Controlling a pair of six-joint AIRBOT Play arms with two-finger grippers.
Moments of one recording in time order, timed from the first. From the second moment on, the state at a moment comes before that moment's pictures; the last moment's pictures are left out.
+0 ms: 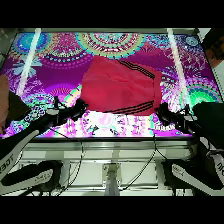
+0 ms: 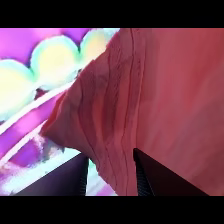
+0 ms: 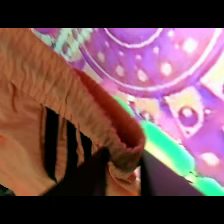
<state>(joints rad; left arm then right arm) -0.21 -1.30 0.51 0.18 -0.33 -1.38 -0.15 -1.15 0.37 -0.38 0.45 1.50</state>
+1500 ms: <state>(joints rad) -0.26 -0.77 0.56 0.24 -0.10 -0.98 -0.11 -0.65 0.45 -0.63 0.75 1.76</state>
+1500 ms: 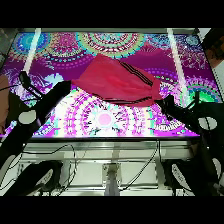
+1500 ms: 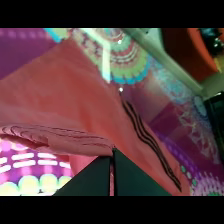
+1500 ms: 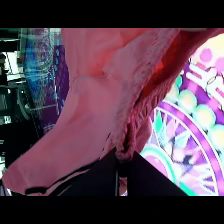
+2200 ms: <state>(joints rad) -0.62 -0.82 0.61 0.26 0.24 -0.89 -0.11 -0.40 0.45 -0.94 1.00 2.37</state>
